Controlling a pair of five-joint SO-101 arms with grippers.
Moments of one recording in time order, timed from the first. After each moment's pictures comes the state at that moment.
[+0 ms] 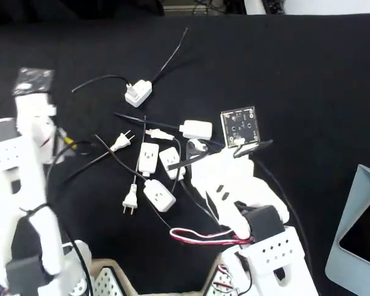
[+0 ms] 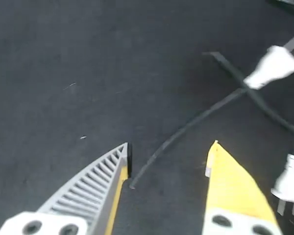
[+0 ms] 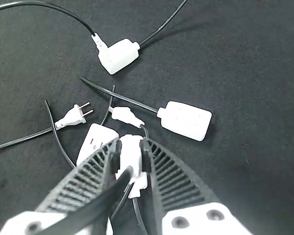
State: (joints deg) left arm -22.2 -23.2 25.7 74.2 -23.3; right arm -21.1 -71.6 66.1 49.4 -8.6
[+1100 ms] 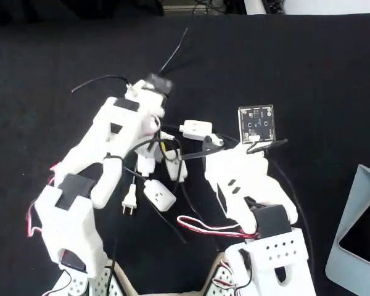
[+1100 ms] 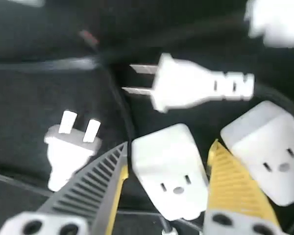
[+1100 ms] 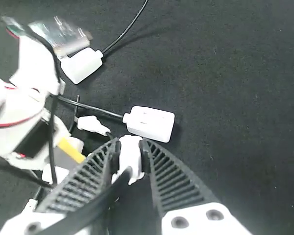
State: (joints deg) left arm 12.3 17.9 9.9 61.9 -9.7; right arm -13.2 -71.6 66.1 49.4 -6.3
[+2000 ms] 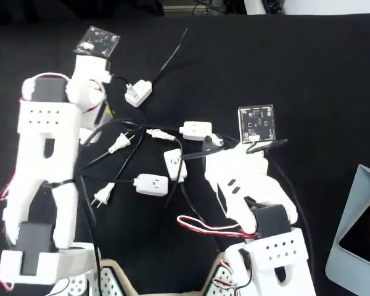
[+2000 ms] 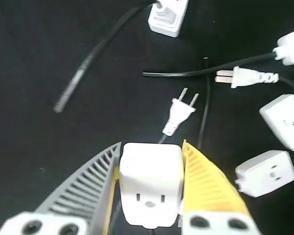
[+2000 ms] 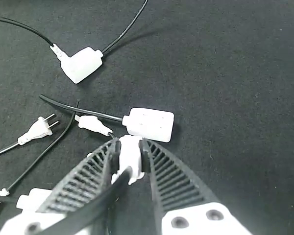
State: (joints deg) left arm -3.5 -10.2 -1.5 83.4 -22.3; right arm -13.2 -71.6 66.1 49.4 -6.3
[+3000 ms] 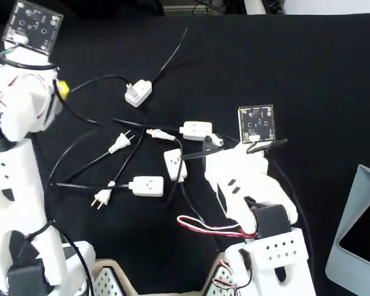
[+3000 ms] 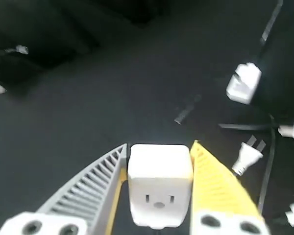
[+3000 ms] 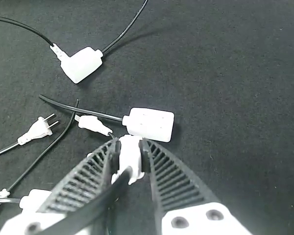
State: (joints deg) left arm -13.6 -26.3 -9.2 83.4 -30.5; right arm -13.2 -71.6 66.1 49.4 -6.3
